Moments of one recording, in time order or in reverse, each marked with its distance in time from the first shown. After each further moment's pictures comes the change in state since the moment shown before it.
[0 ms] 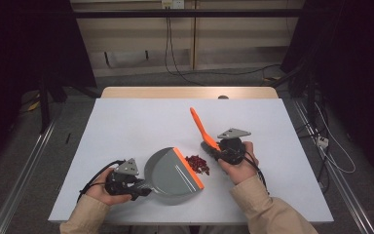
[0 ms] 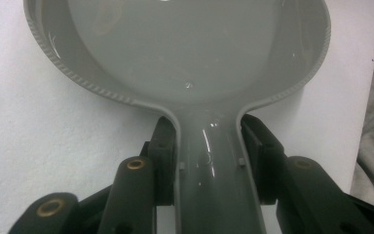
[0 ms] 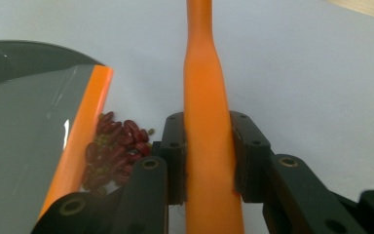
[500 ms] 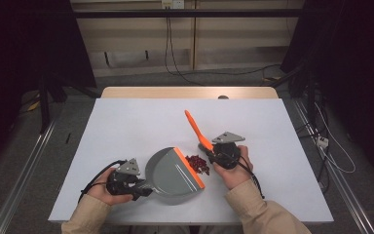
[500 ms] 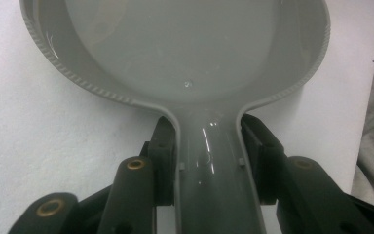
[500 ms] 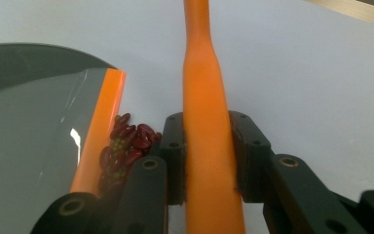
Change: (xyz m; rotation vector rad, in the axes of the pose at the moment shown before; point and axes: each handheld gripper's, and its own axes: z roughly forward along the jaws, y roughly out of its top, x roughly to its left) left arm -0.001 0.002 0.002 0.007 -0.002 -0.004; right arm 0.018 -0.003 0.001 -0.026 -0.027 0.002
